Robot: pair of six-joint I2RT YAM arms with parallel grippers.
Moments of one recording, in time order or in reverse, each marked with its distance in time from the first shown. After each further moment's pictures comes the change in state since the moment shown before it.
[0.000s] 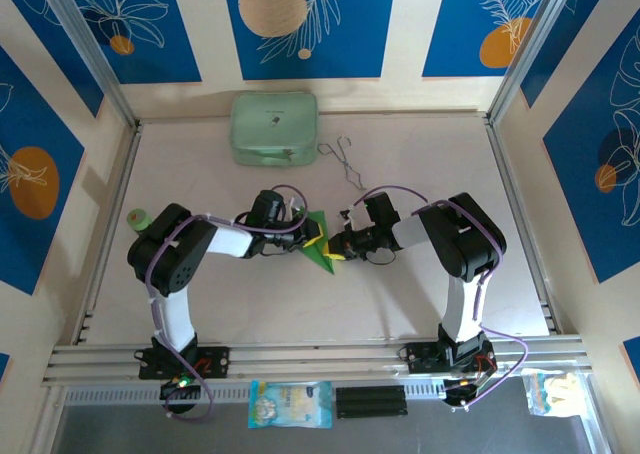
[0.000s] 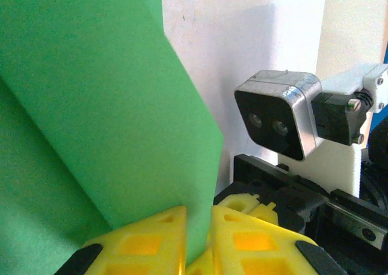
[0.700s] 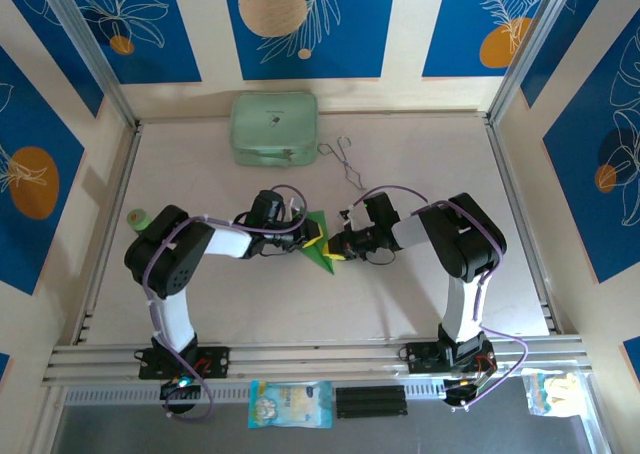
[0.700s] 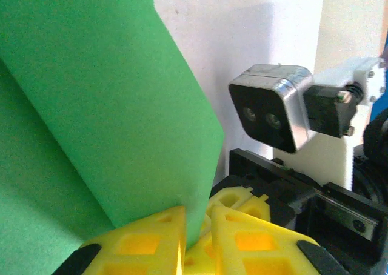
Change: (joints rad) left arm -0.003 -0.032 -0.014 -0.014 -0.002 -0.001; right arm 0.004 -0.003 0.000 -0.002 0.008 0.000
